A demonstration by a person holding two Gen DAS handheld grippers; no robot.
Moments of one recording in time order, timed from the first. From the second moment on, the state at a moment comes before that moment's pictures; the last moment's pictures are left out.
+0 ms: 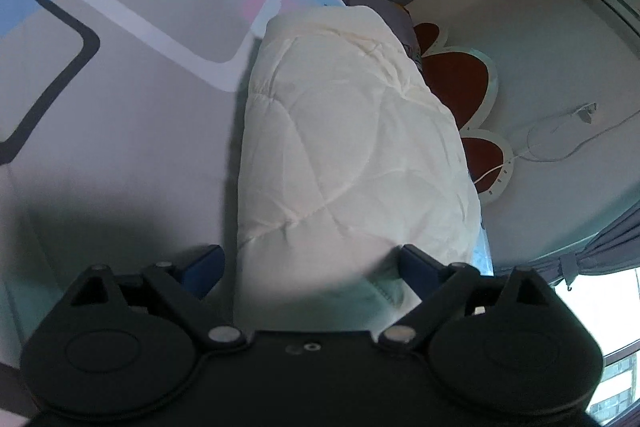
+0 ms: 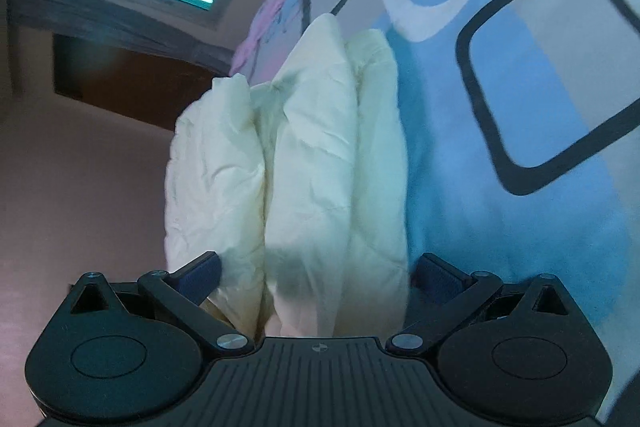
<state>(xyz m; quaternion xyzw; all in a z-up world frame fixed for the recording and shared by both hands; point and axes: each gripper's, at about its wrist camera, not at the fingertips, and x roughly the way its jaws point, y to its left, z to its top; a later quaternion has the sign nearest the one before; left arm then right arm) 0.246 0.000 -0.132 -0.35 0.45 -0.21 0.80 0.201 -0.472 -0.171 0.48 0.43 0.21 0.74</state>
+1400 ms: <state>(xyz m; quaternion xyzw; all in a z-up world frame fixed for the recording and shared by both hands) 0.300 0.096 -0.041 -0.28 0.33 -0.40 0.81 0.259 -0.282 -0.046 0.31 0.37 0.27 0.83</state>
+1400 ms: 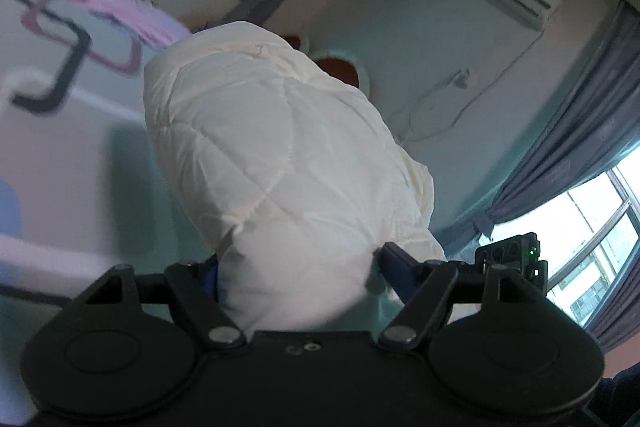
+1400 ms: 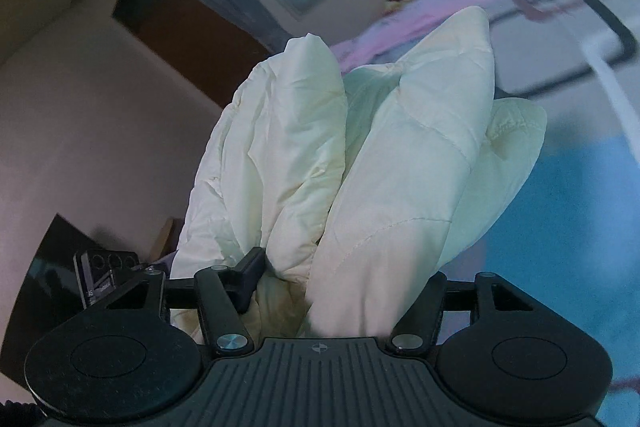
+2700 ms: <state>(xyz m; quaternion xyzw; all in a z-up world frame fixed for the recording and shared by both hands) 0.300 0.353 -0.060 -0.28 0.31 -0.13 0.90 0.345 -0.049 -0.095 0.21 0.38 0.21 0.88</state>
